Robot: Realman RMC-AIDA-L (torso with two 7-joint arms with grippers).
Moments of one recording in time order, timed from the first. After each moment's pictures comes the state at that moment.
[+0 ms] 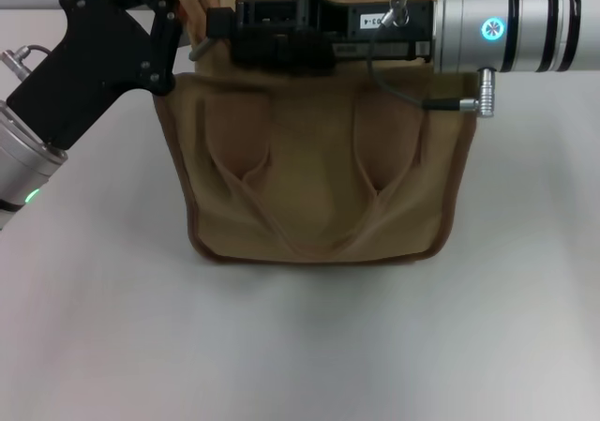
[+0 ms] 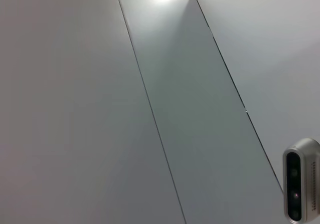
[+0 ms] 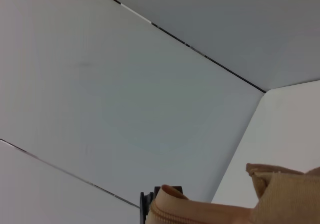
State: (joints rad) left arm -0.55 -2.08 0.46 0.16 1.45 1.74 -0.34; right arm 0.96 2.08 -0.90 -0.41 -1.71 -1.40 2.24
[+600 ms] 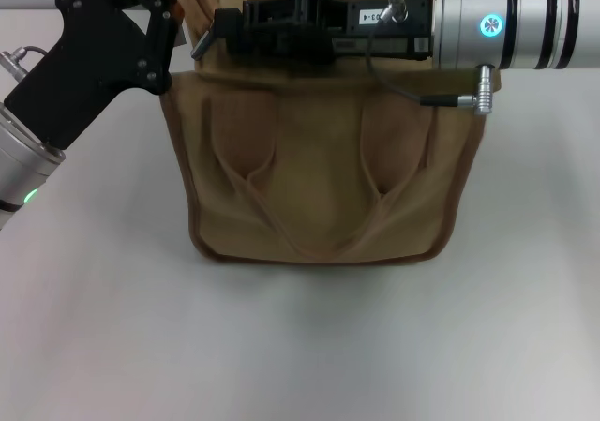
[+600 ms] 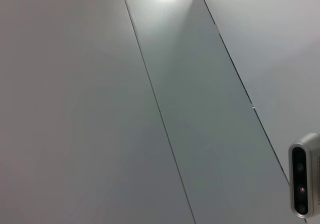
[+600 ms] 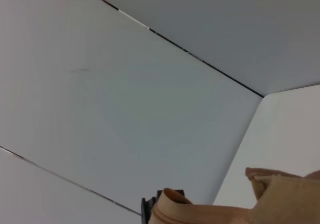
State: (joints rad) left arm -0.54 -2.08 0.45 0.16 1.44 1.73 -0.33; right arm 0.96 2.08 -0.91 -0.41 -1.70 -1.39 2.25
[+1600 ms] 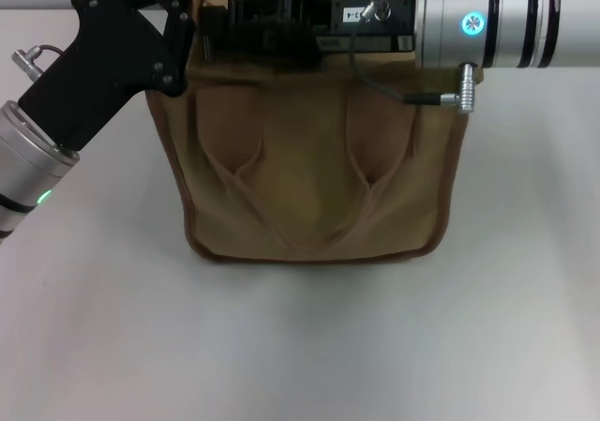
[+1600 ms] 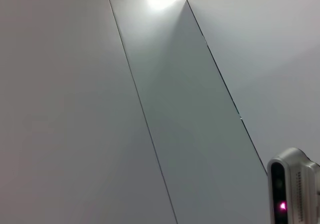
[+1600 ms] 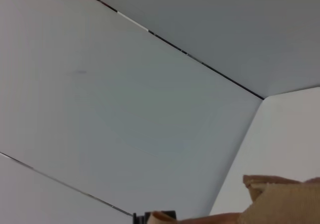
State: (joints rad) left arm -0.56 -2.08 0.46 0.13 1.45 1.76 -0.30; right arm 0.98 2.09 -0.96 -0.39 -1.66 -1.34 2.25
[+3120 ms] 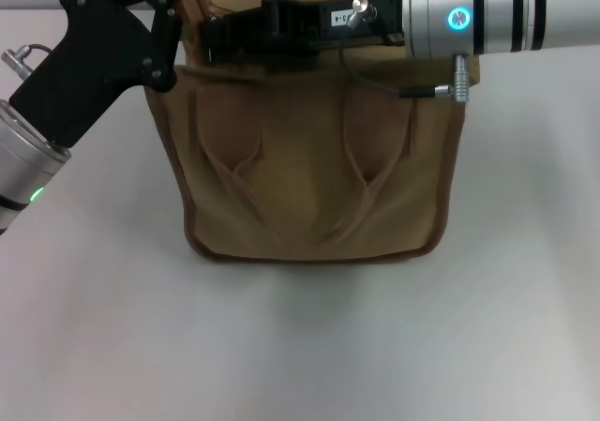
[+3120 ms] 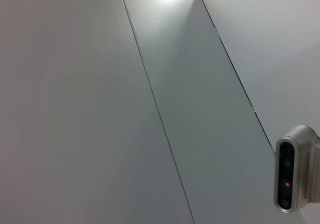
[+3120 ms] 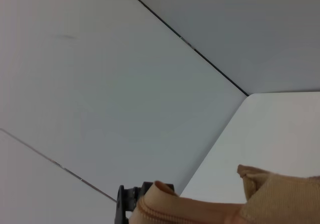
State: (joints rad) left arm -0.56 -2.08 0.45 0.13 1.44 1.73 -0.30; right arm 0.98 2.09 -1.08 -0.49 -1.67 -1.29 2.23
